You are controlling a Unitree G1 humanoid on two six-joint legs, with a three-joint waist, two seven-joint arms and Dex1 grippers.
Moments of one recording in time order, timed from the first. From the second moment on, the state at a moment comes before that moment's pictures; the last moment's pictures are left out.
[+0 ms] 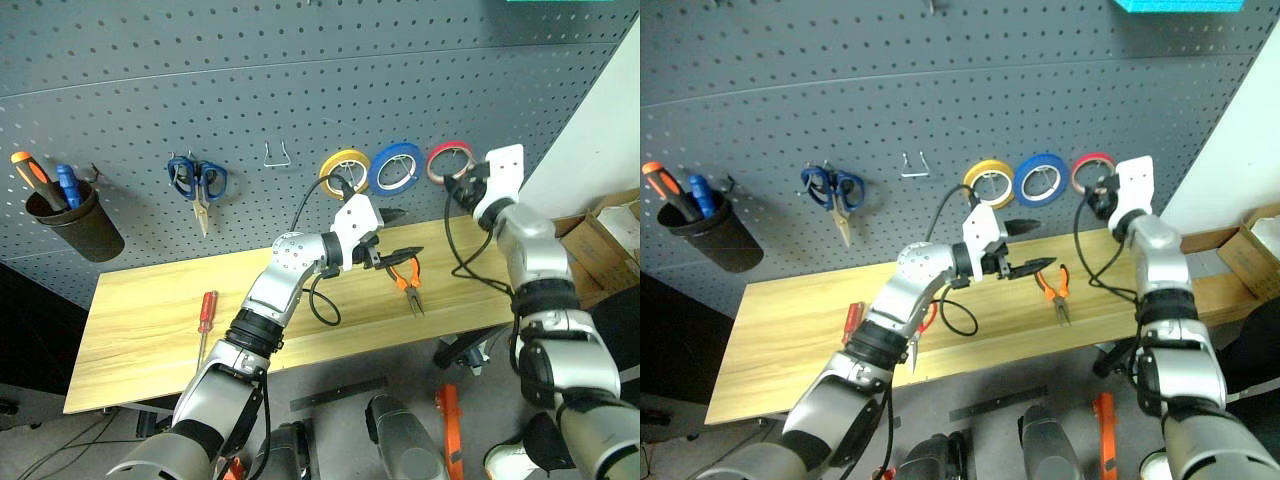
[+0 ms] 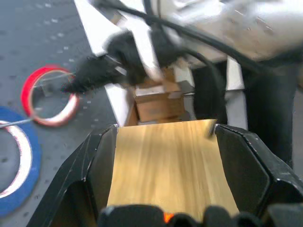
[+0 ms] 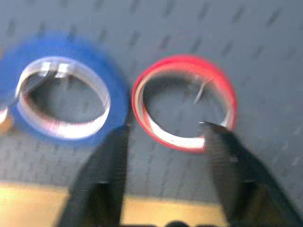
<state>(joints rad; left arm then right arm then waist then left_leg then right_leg) -0.75 0.16 -0.24 0.36 -0.13 -0.03 -0.84 -0.78 -0.39 -0.12 0.60 0.10 0.16 0.40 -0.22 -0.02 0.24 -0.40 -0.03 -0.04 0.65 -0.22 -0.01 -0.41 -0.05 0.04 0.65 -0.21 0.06</state>
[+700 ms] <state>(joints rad) -0.62 0.50 -0.23 0.40 -0.02 -0.14 -0.96 -0.53 -0.18 0.02 0.12 0.09 0.91 0.17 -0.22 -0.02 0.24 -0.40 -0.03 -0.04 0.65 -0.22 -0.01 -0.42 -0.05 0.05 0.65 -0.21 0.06</state>
